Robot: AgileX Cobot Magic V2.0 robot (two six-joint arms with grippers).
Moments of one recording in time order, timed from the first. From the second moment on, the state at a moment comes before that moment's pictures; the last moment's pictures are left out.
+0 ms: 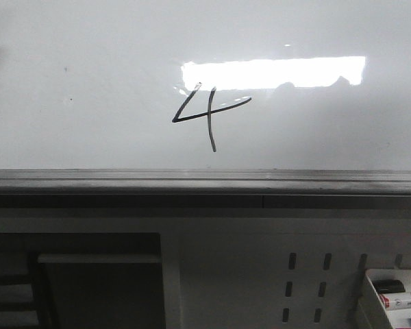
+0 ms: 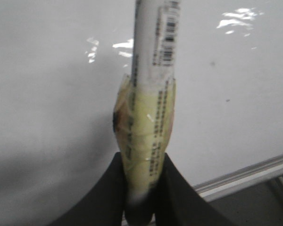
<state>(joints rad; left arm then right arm) -0.15 1.01 -0.68 -0.49 0.43 0.50 0.30 1.04 -1.24 0.21 1.07 -0.69</state>
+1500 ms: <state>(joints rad) -0.09 1.12 -0.87 -0.38 0.65 0.47 0.24 0.99 -1.18 0.01 1.06 -0.32</state>
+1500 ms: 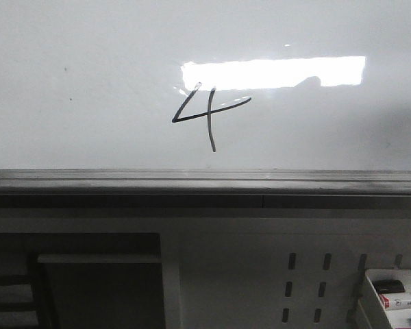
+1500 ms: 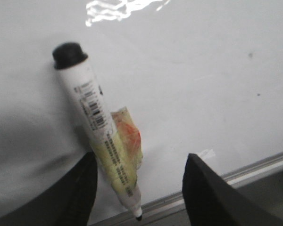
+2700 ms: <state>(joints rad) -0.09 0.49 -0.30 -0.19 0.05 0.18 0.10 0.46 -0.53 0.08 0.52 -0.12</state>
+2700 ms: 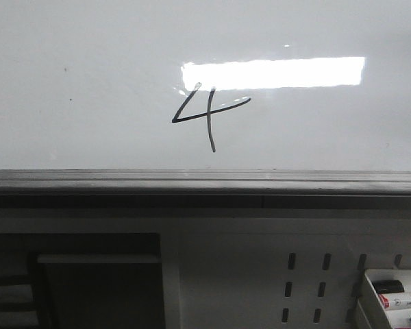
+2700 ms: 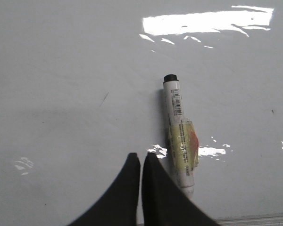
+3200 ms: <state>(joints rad) -0.08 0.17 -0.09 -0.19 0.03 0.18 0.10 0.46 -0.53 0.08 0.52 -0.12</state>
